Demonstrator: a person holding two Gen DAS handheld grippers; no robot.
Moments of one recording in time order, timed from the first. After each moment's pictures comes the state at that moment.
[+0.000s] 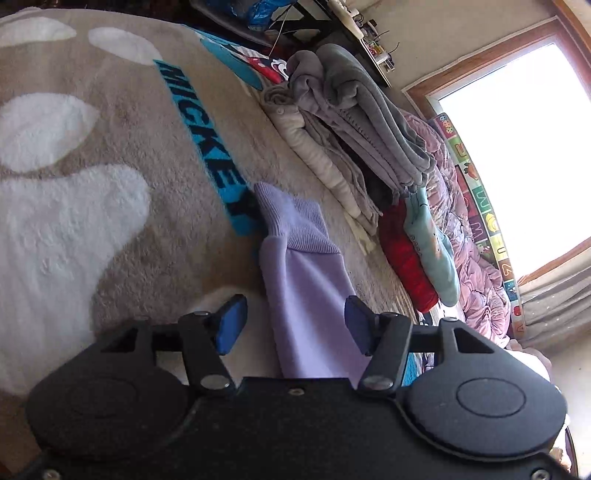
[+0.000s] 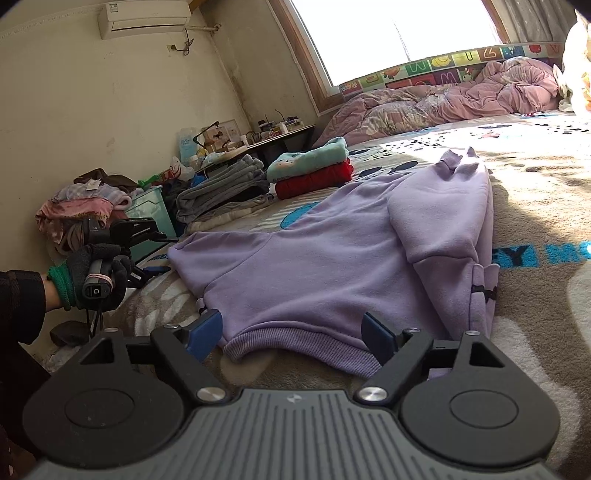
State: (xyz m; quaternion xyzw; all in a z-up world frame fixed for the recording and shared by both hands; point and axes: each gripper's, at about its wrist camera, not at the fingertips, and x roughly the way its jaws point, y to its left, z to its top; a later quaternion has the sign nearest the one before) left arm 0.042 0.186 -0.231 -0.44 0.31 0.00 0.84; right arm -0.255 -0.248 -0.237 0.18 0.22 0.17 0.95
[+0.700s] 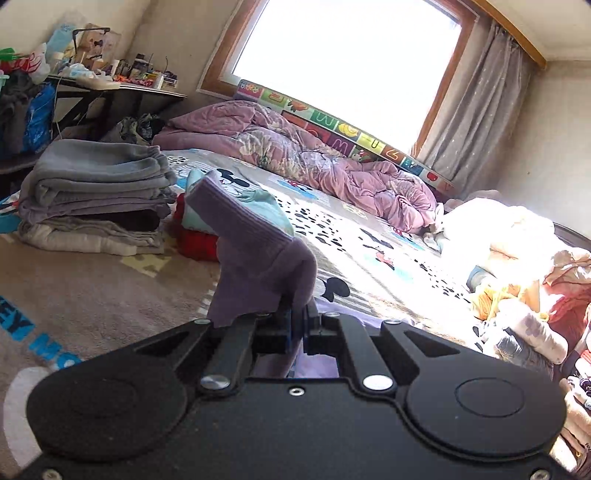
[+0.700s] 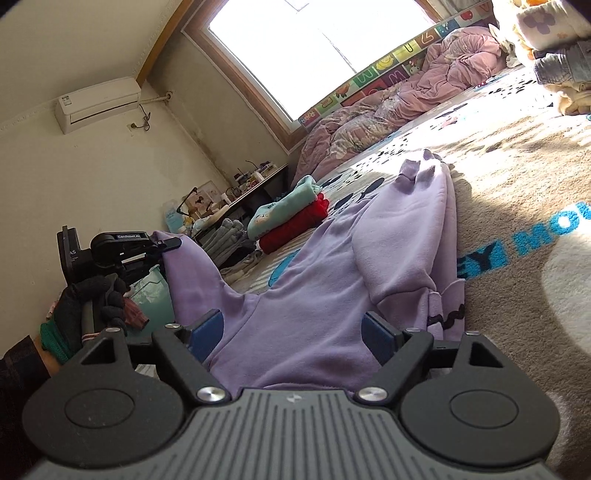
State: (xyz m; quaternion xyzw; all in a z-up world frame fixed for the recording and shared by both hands) left arm 0.004 -0.006 -0.102 -0.14 0.22 -0.22 0.94; right arm -0.254 -0.304 -0.232 0.33 0.16 0.13 0.92
